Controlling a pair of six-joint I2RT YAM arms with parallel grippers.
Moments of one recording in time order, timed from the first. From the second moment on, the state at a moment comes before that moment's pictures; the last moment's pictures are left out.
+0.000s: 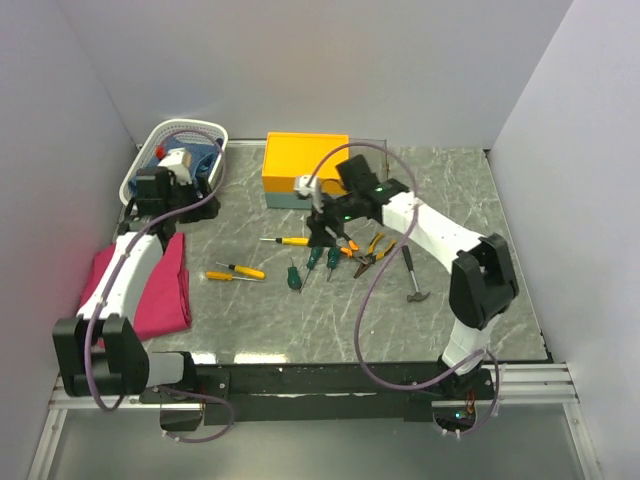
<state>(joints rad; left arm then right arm) 0.00 1.32 1.03 -0.27 0.21 -0.17 0.55 1.75 1.46 -0.60 -0.74 -0.64</state>
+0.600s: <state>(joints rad) 0.08 0.99 0.97 -0.34 0.12 -0.15 0.70 1.97 1.57 -0.53 -0.37 -0.13</state>
